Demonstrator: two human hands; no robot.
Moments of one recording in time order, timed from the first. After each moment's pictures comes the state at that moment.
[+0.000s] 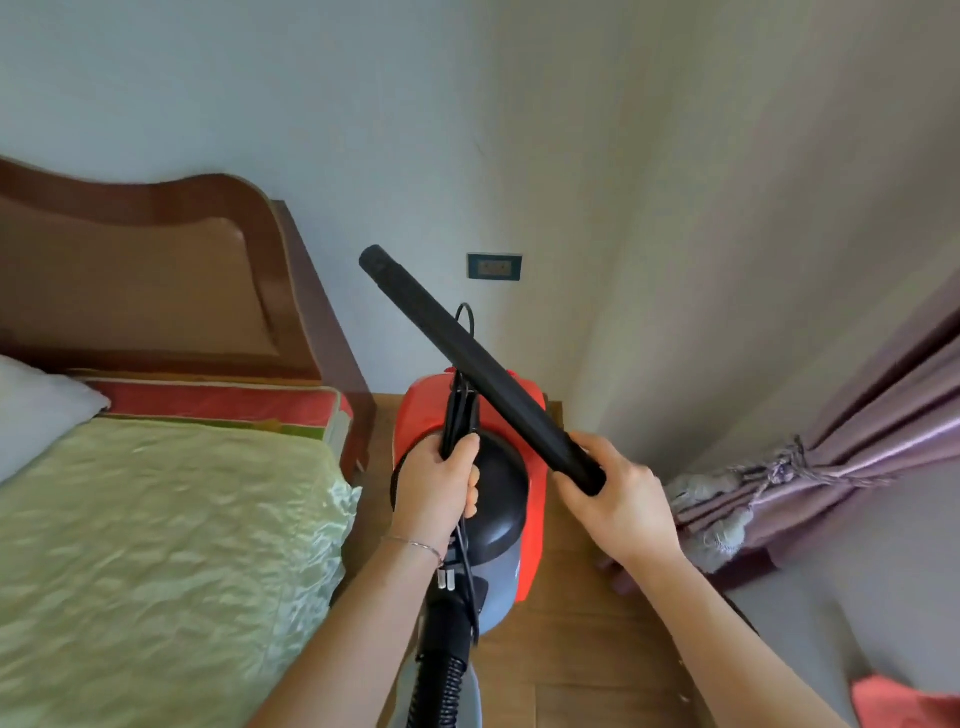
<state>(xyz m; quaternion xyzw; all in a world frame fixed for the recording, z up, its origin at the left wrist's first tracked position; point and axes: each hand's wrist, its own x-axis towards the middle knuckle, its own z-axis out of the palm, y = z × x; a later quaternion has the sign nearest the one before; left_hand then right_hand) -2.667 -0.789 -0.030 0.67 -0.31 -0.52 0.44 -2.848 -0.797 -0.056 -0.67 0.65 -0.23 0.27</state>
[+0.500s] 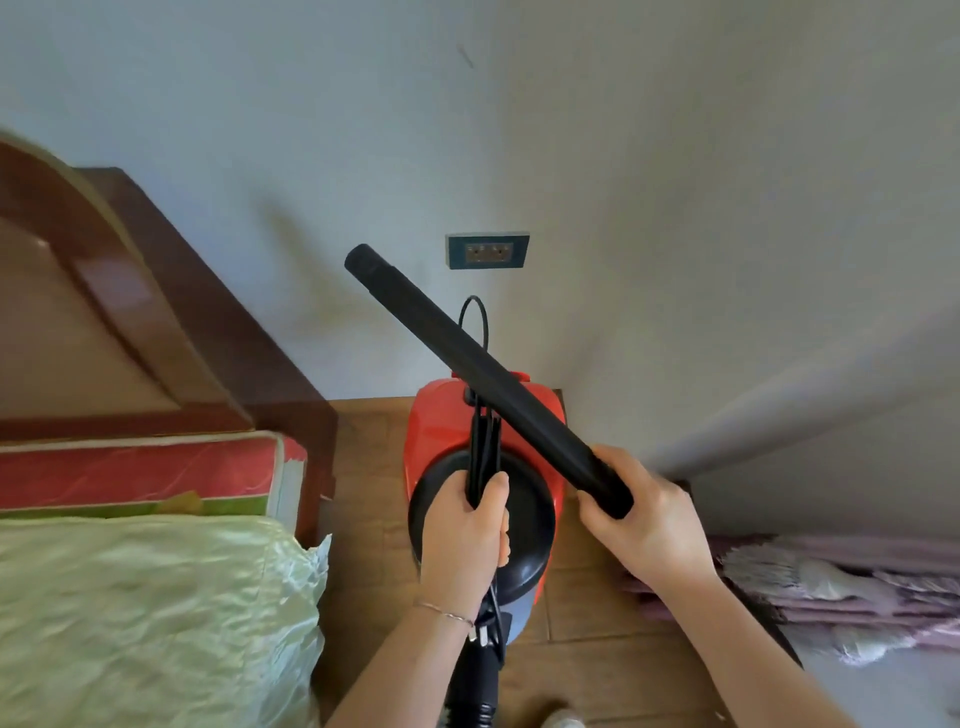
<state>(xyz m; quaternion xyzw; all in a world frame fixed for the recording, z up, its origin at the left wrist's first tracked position) -2.629 -0.977 -0.164 0.67 -0.31 -0.57 0.37 -2.806 -0.980 -0.190 -0.66 0.68 -0.24 0.22</state>
